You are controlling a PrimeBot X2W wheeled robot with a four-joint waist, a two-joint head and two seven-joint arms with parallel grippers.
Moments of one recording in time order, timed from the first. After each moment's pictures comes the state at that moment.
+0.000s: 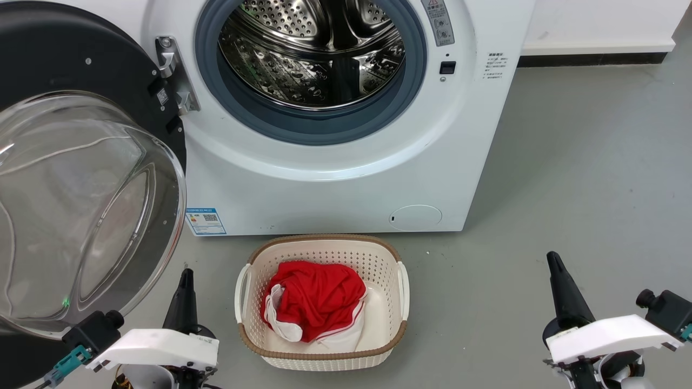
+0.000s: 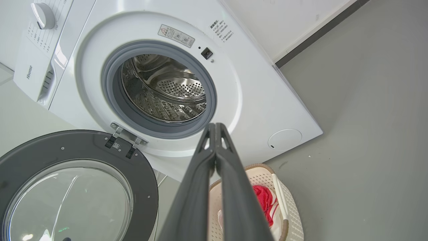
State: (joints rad) left arm -0.05 0.07 0.04 0.20 -0.81 -0.05 -0.09; right arm -0.05 -0.08 0.04 0.19 0.83 0.13 -0.10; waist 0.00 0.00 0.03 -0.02
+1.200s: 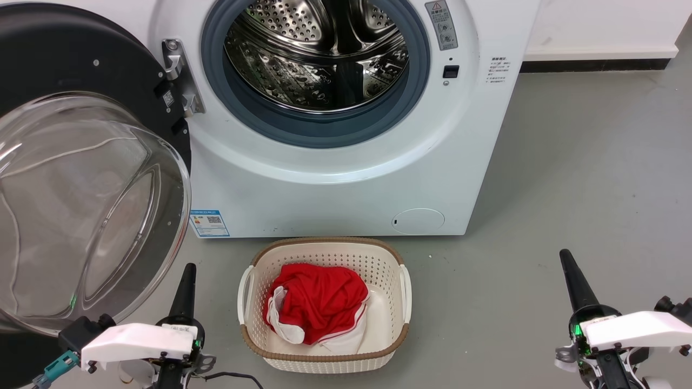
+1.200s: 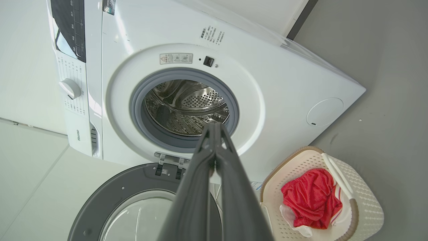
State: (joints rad) left arm -0.08 0.06 0.08 0.22 -1.22 -0.09 0.02; right arm -0.07 -0.08 -0.01 0.22 1.25 0.13 -0.01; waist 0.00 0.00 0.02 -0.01
